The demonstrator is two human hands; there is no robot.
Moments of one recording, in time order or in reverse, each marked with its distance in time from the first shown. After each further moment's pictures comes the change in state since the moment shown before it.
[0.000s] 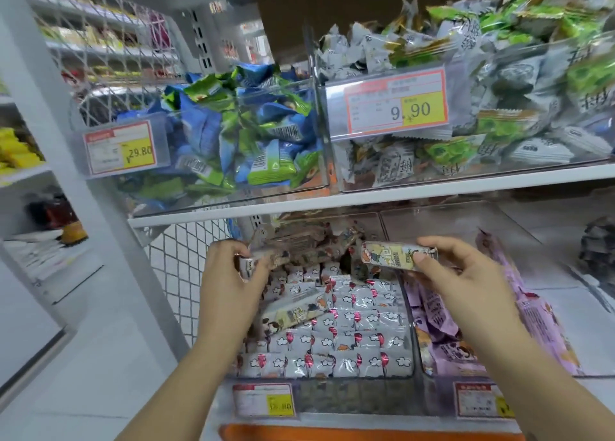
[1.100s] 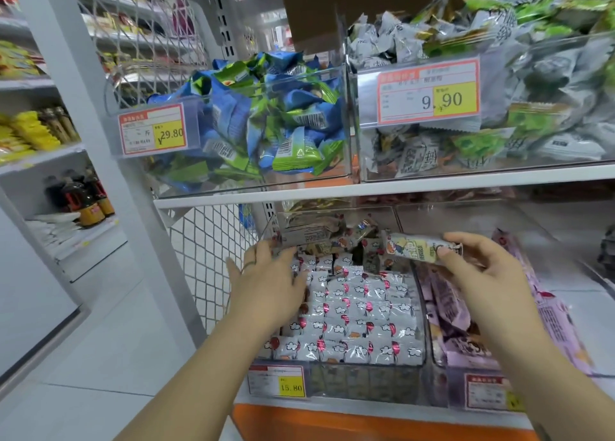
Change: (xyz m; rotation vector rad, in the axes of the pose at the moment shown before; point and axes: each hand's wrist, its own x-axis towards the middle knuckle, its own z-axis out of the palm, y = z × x) left_hand -0.006 0.015 0.003 0.626 -0.550 -0.052; right_hand -0.004 0.002 0.005 -0.042 0.095 0.020
